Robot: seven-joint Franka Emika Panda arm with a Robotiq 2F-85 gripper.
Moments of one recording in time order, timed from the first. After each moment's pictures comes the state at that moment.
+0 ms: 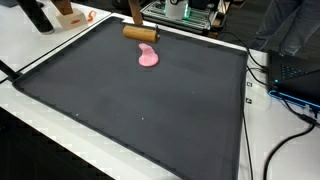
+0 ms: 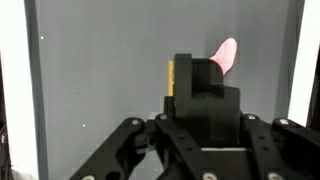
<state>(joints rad) 0.08 0.13 0.12 -1.78 -0.23 1.82 -1.36</state>
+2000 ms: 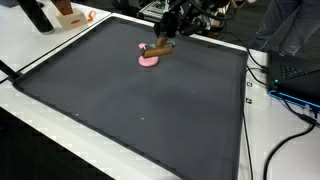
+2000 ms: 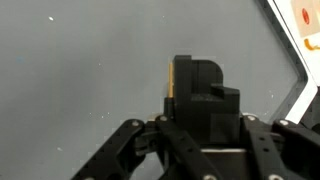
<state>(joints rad) 0.30 0.31 0.27 -1.81 -0.69 1.80 -1.73</state>
